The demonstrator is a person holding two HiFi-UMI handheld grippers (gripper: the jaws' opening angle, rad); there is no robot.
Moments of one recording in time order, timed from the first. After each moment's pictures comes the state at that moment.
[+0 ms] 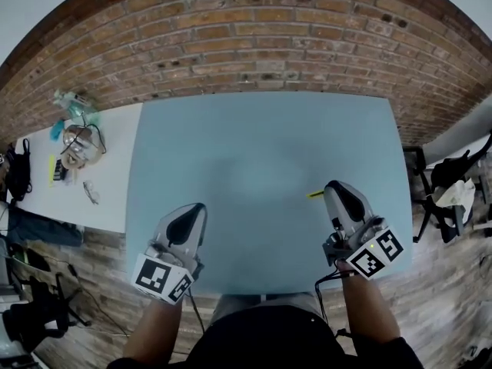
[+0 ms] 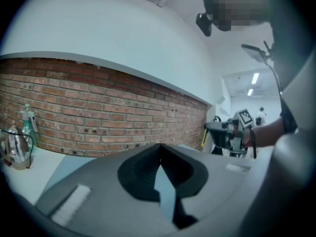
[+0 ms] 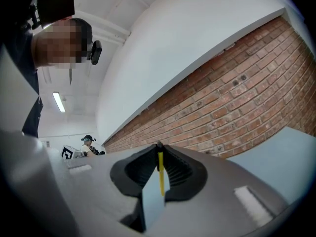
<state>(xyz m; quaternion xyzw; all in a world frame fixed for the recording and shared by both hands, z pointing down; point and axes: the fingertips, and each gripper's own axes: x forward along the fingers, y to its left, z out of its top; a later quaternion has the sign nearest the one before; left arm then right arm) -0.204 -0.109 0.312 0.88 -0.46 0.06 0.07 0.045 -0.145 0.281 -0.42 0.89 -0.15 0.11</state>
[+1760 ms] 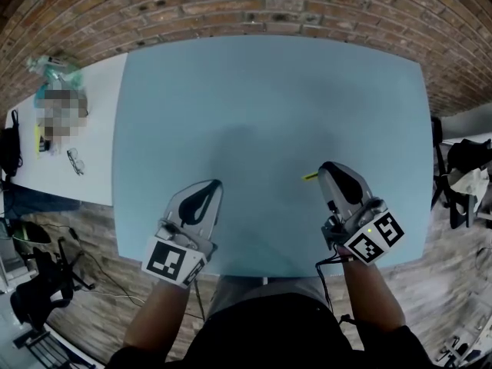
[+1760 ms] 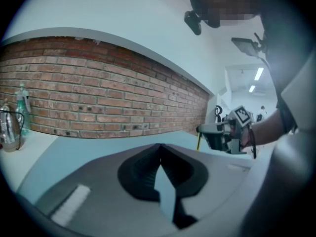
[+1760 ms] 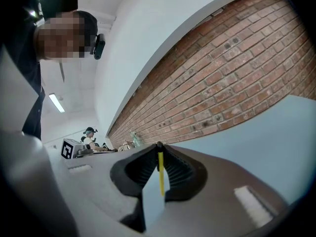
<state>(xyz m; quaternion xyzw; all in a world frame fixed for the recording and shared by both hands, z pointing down) -0.170 -0.131 0.395 0.88 -0.45 0.10 0.11 0.018 -0.171 0.390 -0.38 0.89 -0.24 0.04</state>
